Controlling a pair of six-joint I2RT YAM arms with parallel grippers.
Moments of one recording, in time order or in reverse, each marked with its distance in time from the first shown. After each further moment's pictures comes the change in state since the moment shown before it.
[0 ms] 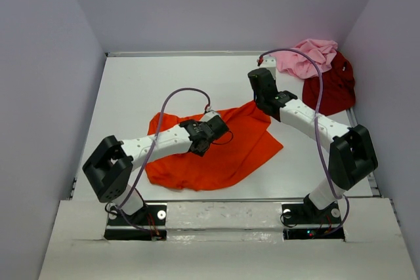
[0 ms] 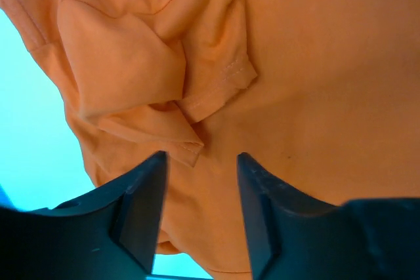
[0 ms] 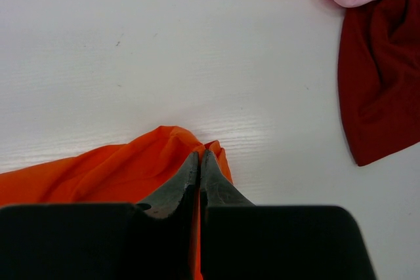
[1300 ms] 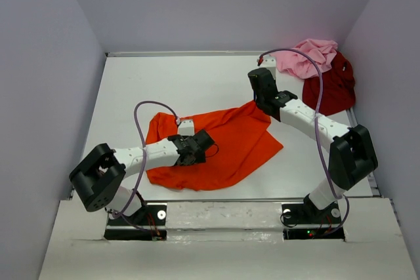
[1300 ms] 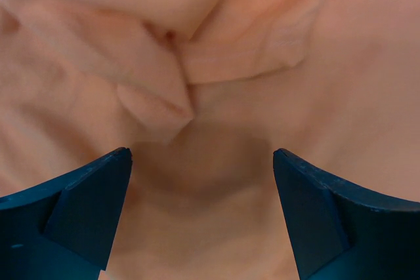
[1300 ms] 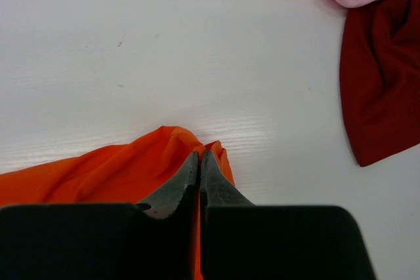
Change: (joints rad) left arm 0.028 -0.096 -0.259 0.162 0.021 -0.524; right arm 0.000 0.000 0.002 0.000 -0.004 0.003
